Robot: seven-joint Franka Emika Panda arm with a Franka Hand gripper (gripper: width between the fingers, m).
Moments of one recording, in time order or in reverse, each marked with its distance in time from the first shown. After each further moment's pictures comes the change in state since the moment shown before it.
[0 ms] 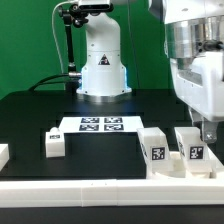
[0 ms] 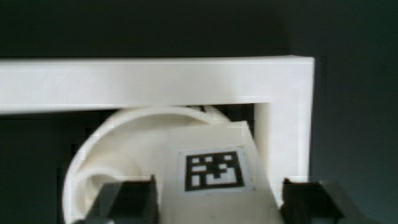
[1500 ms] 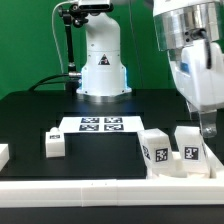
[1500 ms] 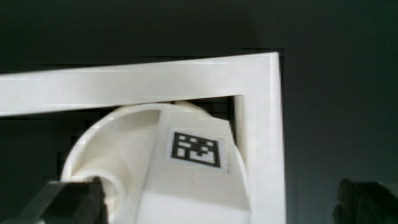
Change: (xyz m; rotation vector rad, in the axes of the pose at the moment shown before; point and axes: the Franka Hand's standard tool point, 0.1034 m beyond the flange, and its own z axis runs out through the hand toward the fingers) arm 0.005 -0.007 -0.015 0.011 -0.057 -0.095
